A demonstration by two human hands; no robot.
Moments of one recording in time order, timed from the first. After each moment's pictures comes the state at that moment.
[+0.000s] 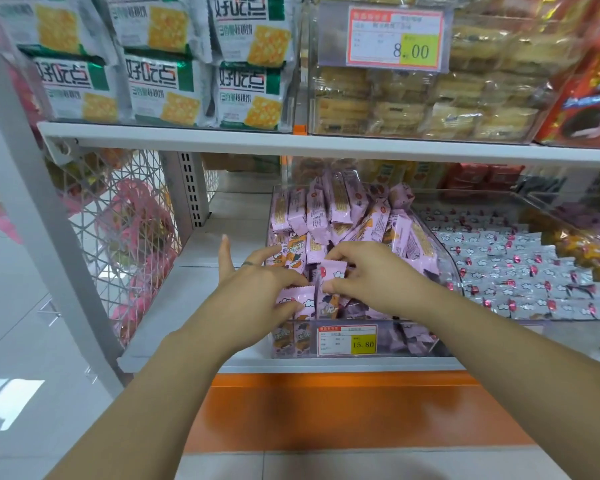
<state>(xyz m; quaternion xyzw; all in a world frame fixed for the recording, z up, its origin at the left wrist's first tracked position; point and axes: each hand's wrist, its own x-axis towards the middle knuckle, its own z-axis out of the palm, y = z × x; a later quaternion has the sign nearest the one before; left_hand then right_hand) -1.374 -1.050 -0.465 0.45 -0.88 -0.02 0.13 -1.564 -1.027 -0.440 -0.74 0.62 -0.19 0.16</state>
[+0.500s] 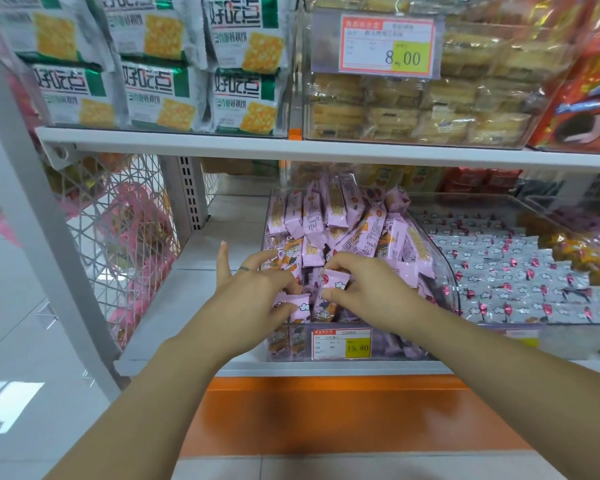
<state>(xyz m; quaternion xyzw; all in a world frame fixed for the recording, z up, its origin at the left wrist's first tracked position) -1.374 -1.050 -0.470 0.45 -0.88 -0.03 0.17 -1.566 -1.025 -0.456 -0.73 0.62 -0.22 0.16</state>
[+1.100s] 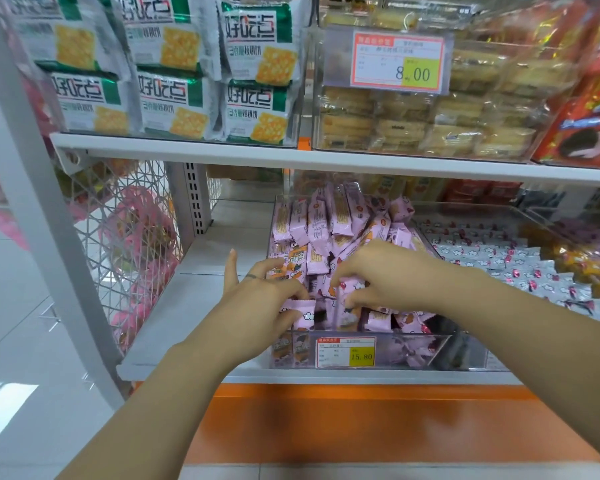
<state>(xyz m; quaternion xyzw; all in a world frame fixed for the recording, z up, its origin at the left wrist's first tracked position) -1.374 -1.051 -0.472 0.44 -0.88 -0.03 0.16 -1.570 -1.027 -0.399 -0.82 0.56 0.04 0.04</state>
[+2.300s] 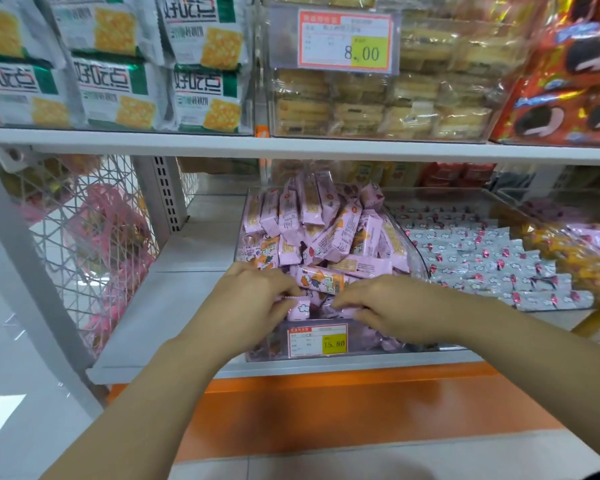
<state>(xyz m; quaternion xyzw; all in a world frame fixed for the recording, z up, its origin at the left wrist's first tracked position) -1.398 -1.053 -0.476 0.36 -0.90 -0.02 0.24 -1.612 -0.993 -0.438 -0.82 0.57 0.06 0.10</state>
